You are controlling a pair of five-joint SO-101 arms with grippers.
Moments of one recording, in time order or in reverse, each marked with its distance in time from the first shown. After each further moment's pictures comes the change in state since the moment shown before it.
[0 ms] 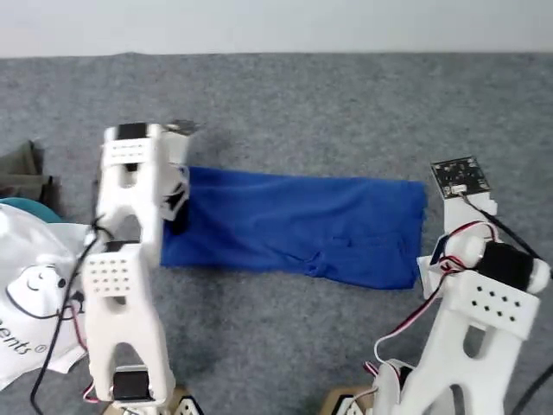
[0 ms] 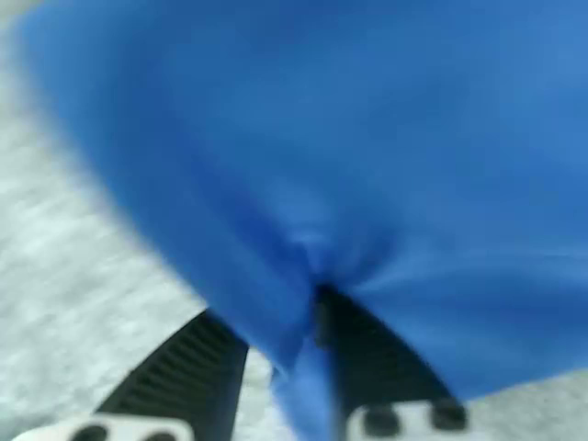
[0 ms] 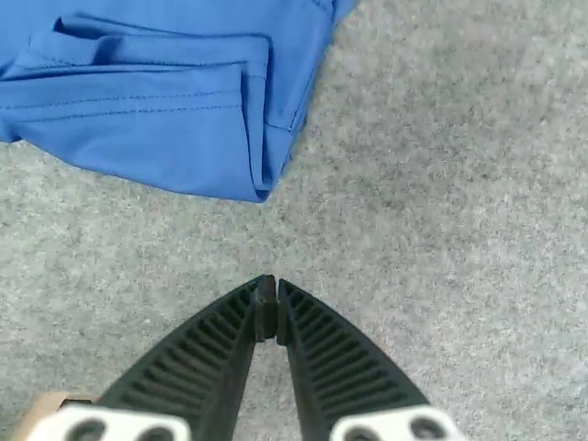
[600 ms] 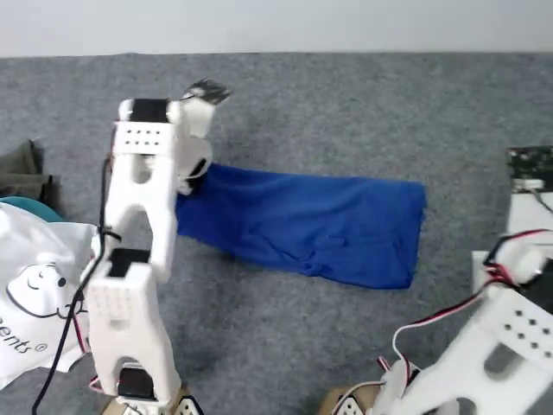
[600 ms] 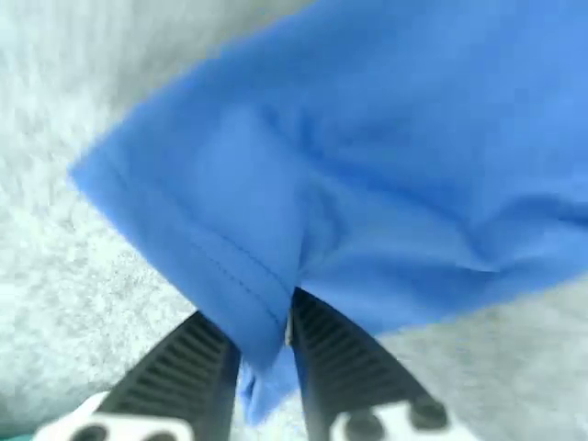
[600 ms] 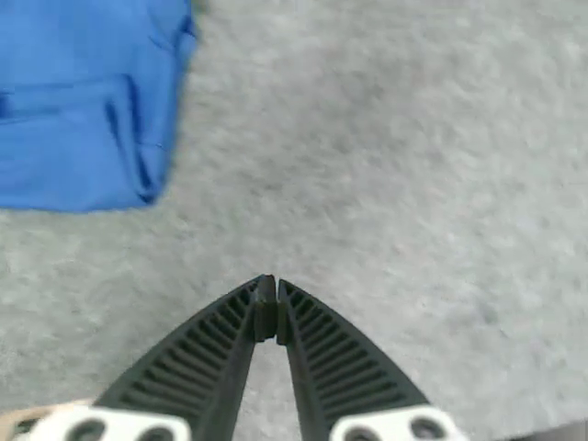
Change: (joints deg) left arm 9.9 -25.1 5.5 0.1 1.0; right arm 16.5 -0.7 -18.7 8.9 5.4
